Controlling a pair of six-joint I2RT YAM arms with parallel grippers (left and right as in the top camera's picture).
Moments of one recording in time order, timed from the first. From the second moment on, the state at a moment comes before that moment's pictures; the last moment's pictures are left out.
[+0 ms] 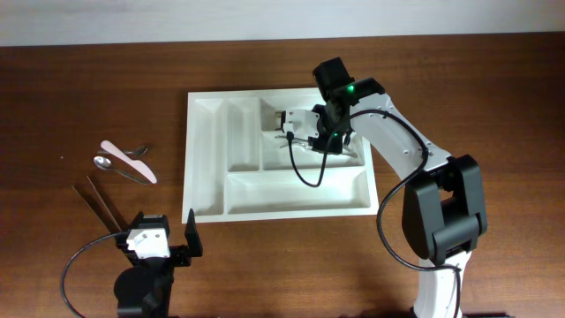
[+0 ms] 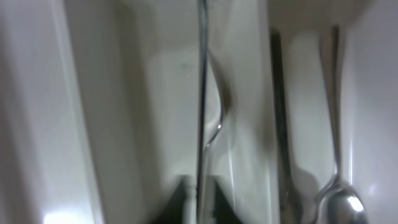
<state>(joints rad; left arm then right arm) 0.00 0.01 0.11 -0.36 -0.01 -0.02 0.36 2.10 1.70 -0.87 -0.27 -1.03</state>
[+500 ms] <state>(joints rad) 0.00 0.01 0.11 -0.36 -0.01 -0.02 0.33 2.10 1.78 -0.78 -0.20 -0.73</state>
